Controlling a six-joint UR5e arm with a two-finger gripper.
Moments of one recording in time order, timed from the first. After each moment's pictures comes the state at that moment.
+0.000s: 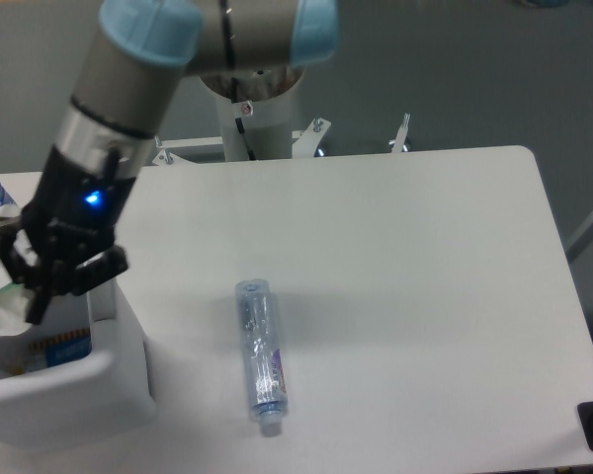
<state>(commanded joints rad) 2.11 -1.85 -1.40 -0.85 1.00 -0.13</state>
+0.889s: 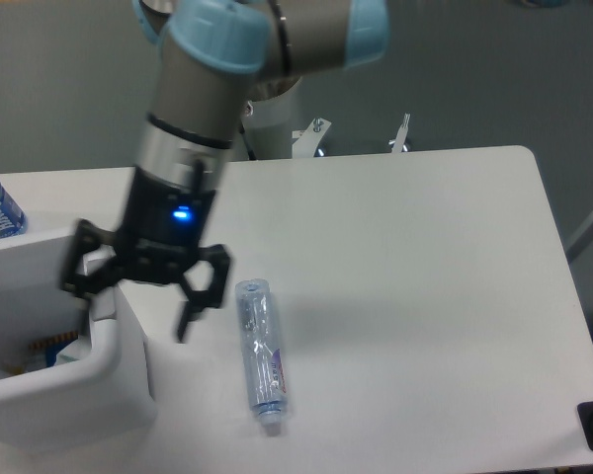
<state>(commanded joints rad) 2.32 -1.87 -1.37 -0.83 1.26 -0.11</state>
